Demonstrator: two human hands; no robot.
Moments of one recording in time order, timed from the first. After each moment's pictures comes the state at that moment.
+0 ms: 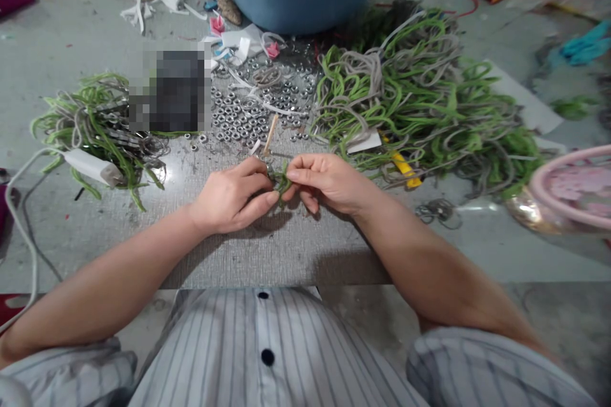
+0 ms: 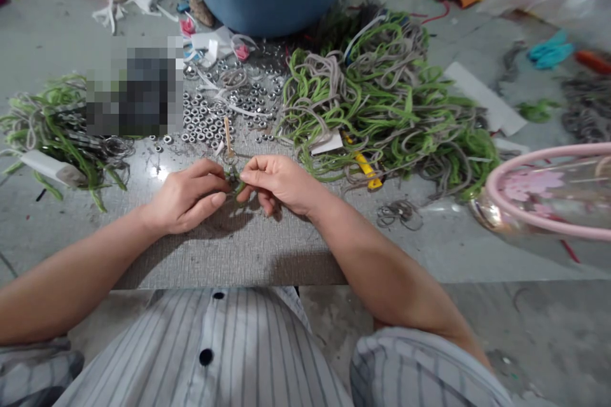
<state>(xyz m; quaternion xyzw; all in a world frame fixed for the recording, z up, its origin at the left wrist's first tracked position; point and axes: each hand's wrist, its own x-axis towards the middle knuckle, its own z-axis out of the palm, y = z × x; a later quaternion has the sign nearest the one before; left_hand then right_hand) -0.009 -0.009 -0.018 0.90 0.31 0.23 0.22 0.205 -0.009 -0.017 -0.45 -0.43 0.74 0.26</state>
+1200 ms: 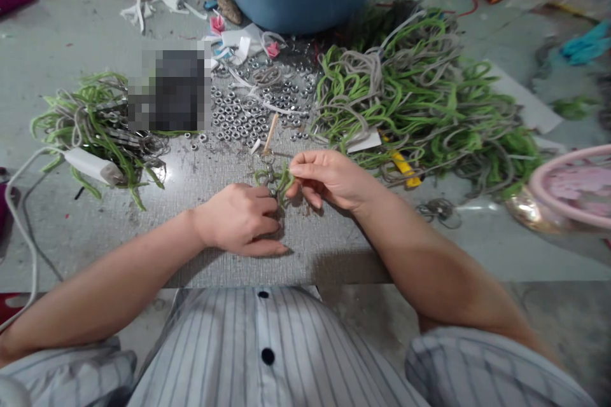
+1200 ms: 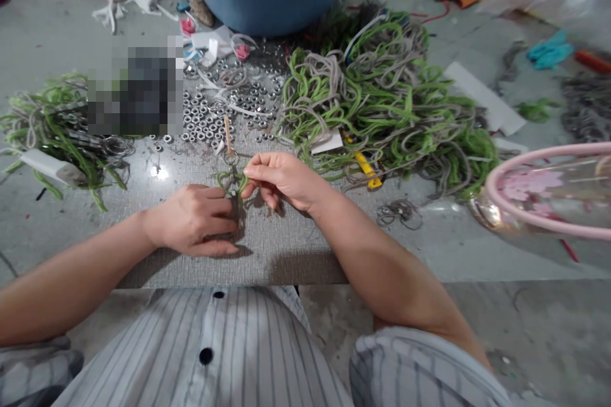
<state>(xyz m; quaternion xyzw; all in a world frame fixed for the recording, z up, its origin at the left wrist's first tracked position) -0.002 -0.016 -0.013 0.98 0.09 0.17 0.10 0.207 -0.004 -0.016 -0.45 -0.41 0.75 0.27</state>
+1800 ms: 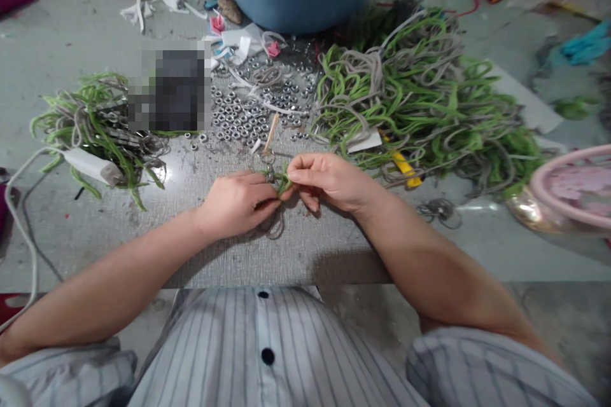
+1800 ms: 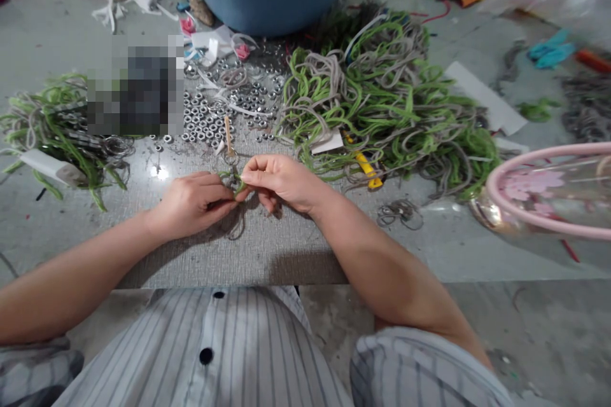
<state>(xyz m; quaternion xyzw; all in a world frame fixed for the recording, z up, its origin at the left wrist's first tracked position) -0.001 -0.016 -0.026 0.92 0.31 0.19 0.16 0.208 -0.006 -0.017 -0.43 -0.46 0.74 0.24</state>
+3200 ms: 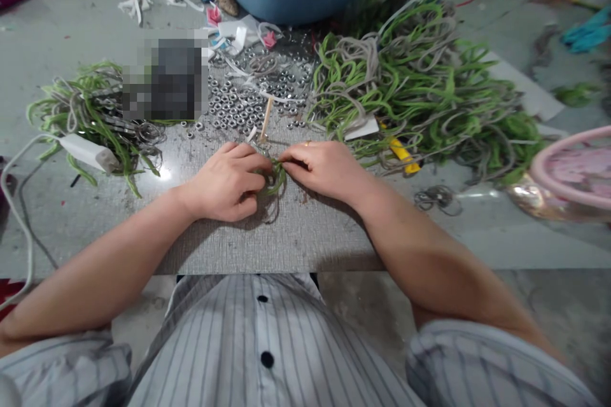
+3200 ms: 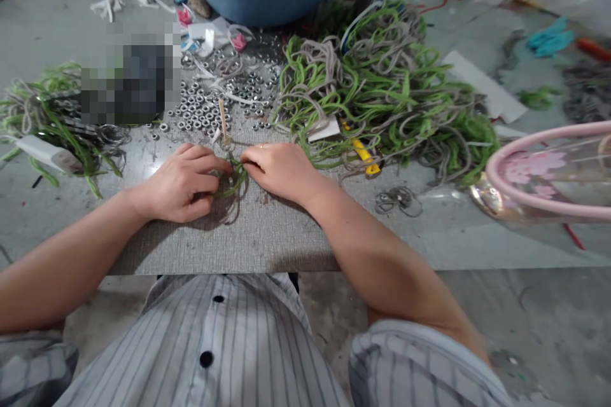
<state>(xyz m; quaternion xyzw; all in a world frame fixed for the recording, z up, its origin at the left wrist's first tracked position) -0.012 -0.001 -0.013 0.97 0.20 0.13 0.08 0.213 -0.008 -0.028 -0.49 -0.86 0.11 0.12</state>
